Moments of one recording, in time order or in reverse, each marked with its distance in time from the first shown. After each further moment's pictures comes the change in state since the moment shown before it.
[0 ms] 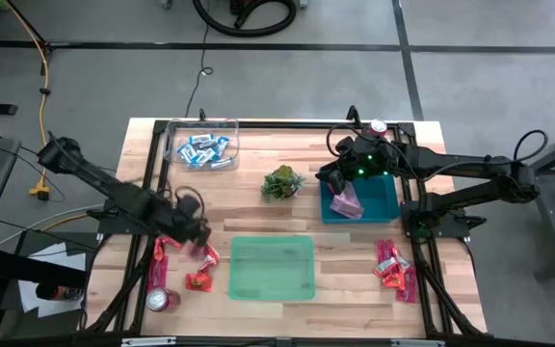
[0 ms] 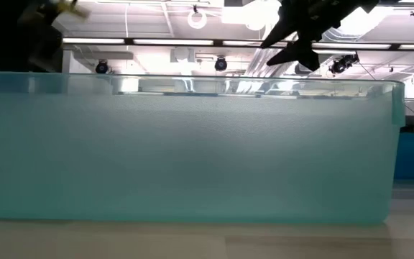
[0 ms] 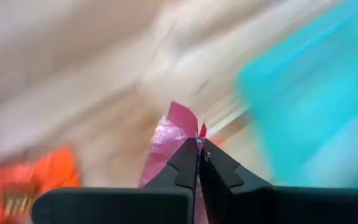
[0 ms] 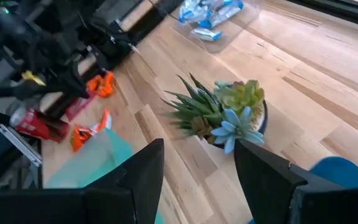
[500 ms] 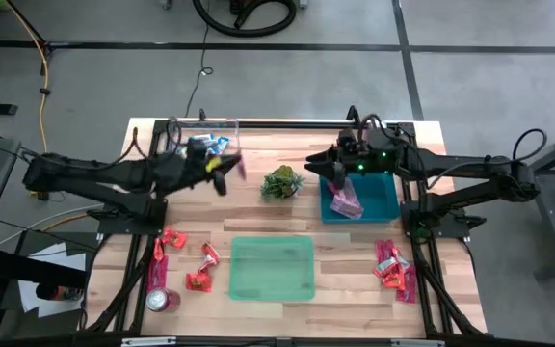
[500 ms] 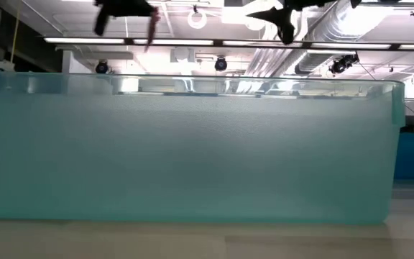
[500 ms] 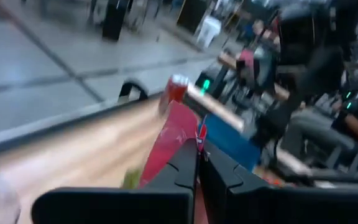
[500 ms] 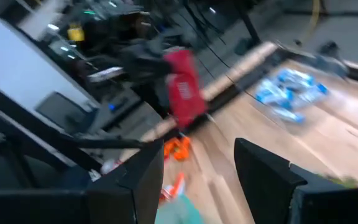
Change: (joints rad) left arm 0.442 -0.057 0.125 0.747 -0.348 1.033; right arm 0.038 0.000 0.000 0.410 -0.067 0.023
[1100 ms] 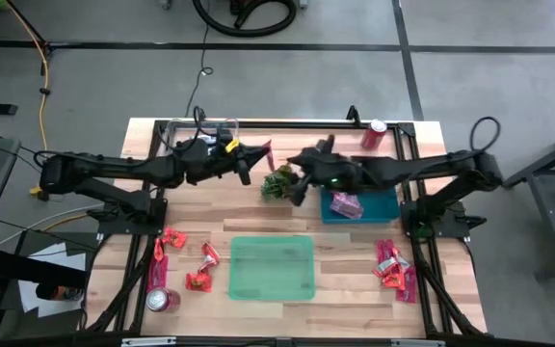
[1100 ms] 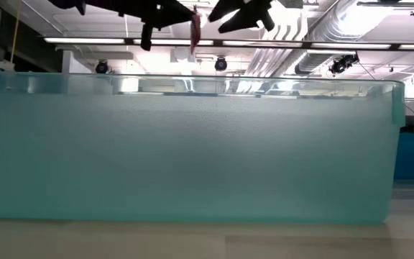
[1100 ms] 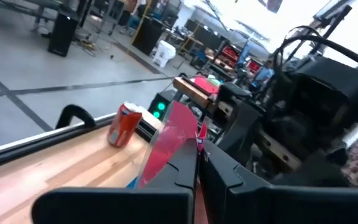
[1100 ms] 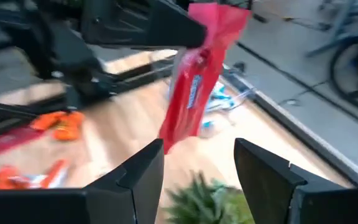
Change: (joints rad) left arm 0.190 0.280 0.001 0.484 0.322 0.006; right arm 0.224 0.363 0.380 -0.335 0.596 -0.327
